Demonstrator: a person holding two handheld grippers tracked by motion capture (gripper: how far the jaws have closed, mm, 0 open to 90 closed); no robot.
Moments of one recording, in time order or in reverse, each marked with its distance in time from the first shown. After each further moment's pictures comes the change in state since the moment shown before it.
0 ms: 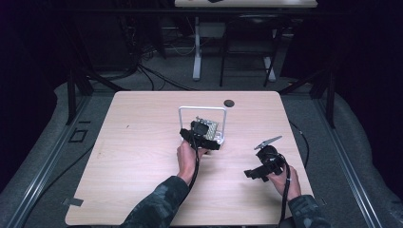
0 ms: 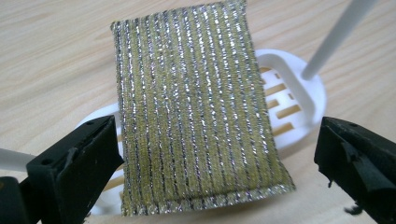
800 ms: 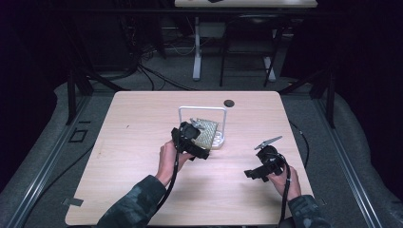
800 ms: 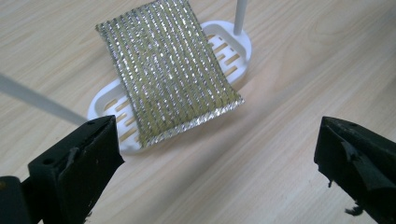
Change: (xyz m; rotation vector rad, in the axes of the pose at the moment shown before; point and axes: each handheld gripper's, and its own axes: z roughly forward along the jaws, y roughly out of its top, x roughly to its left) left arm 0.023 -0.016 -0.070 0.021 -0.164 0.186; right arm 0.001 0.000 -0.001 0.001 -0.008 0.002
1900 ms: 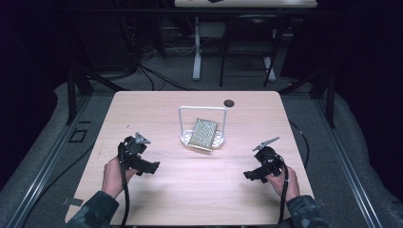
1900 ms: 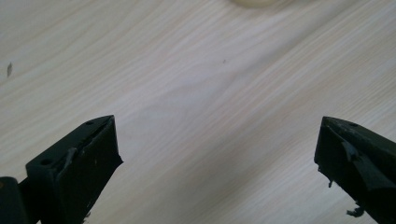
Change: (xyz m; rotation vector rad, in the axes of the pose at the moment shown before) left arm 0.085 -0.123 -0.065 0.074 0.100 -0.086; right arm 0.005 0.000 0.005 0.019 -0.015 -0.005
